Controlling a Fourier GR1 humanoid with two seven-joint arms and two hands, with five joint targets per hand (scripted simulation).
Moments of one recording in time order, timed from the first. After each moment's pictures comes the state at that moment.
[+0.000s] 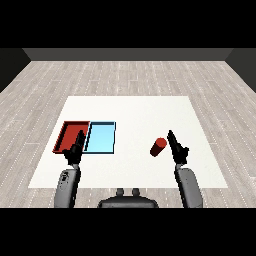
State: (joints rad) left arm -0.01 0.09 0.05 -1.57 0.00 0.01 -0.04; right arm -0.02 -0.13 0.02 -1.58 0.01 0.00 0.00
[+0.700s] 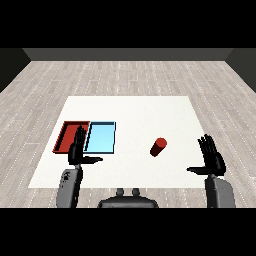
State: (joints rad) left arm -0.01 0.05 0.04 -1.63 0.04 -0.05 -0.34; right arm 0.12 -0.34 -0.31 -1.55 -0.33 0.40 -0.34
